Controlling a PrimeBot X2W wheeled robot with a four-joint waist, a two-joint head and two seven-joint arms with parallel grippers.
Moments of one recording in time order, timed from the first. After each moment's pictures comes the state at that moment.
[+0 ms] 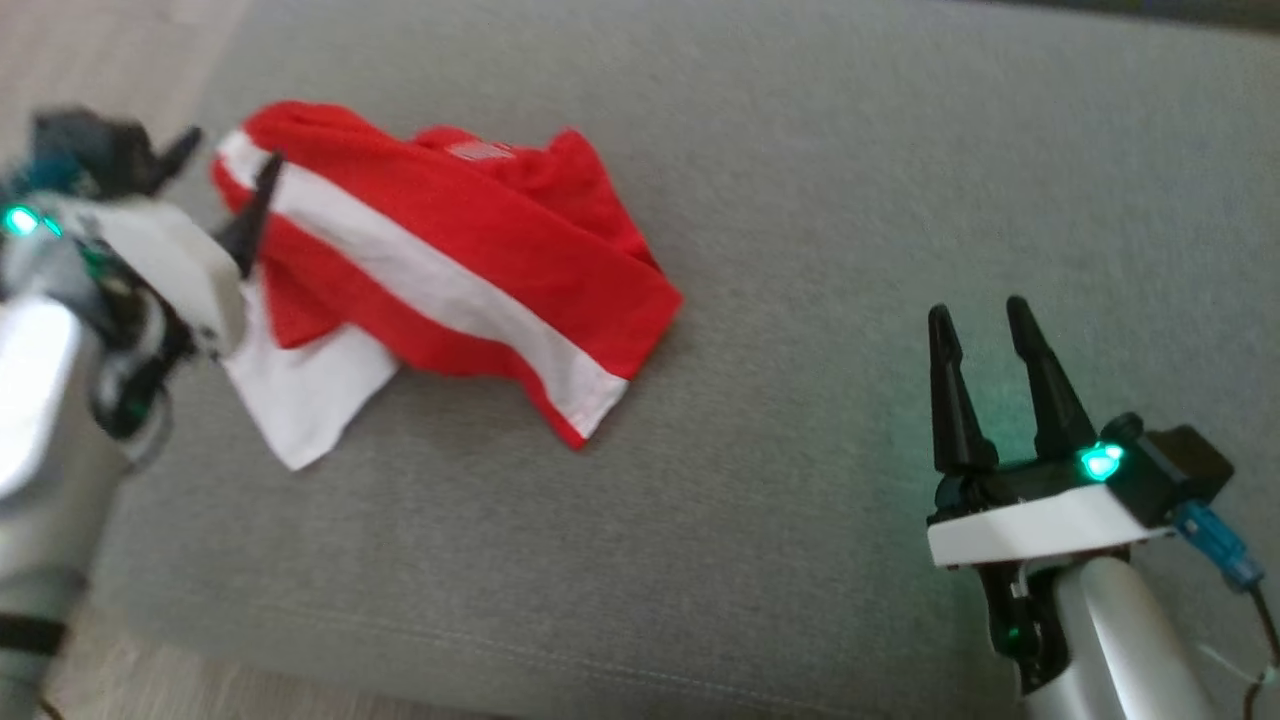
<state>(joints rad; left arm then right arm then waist) -0.69 0.46 -0.45 0.55 -0.45 -0.13 0.08 -0.13 -0.05 0.14 0.15 0.28 0.13 -0.25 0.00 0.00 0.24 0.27</state>
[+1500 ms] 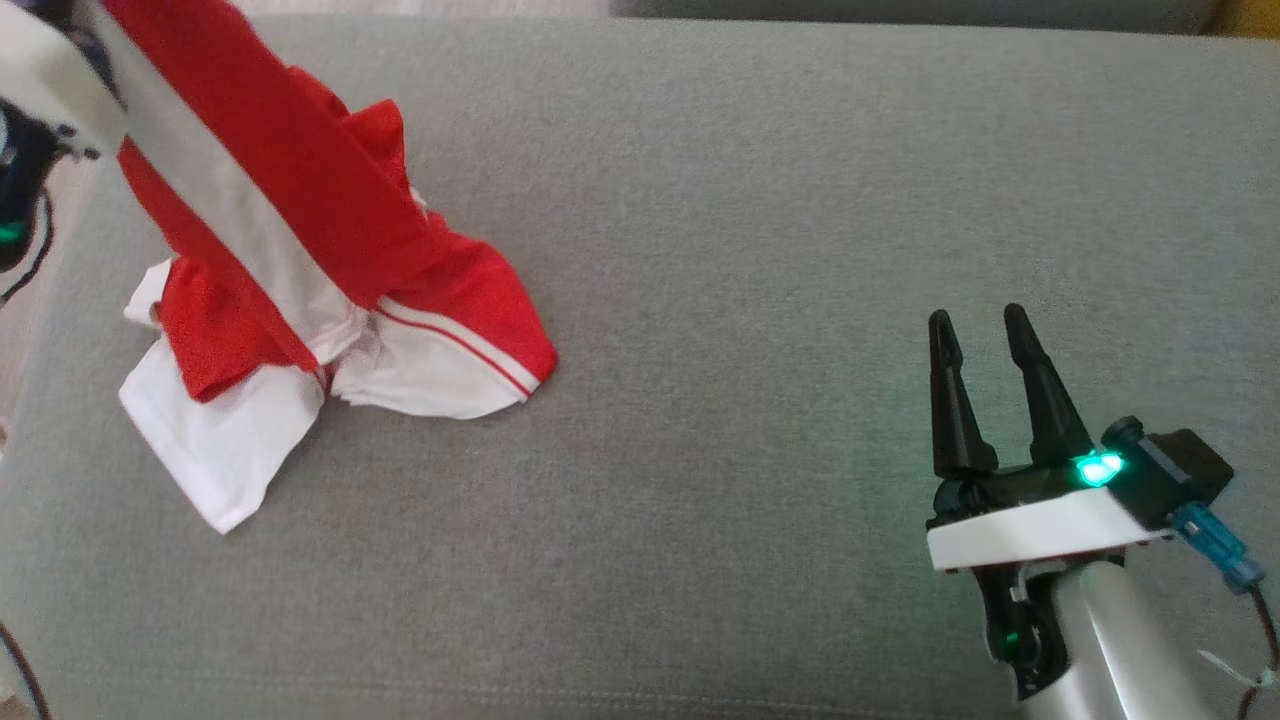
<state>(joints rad) -1.08 0.61 -0.76 0.67 -0.78 -0.09 -0.16 -0.13 -0.05 0.15 0.17 0.32 0.13 -0.25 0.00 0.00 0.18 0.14</state>
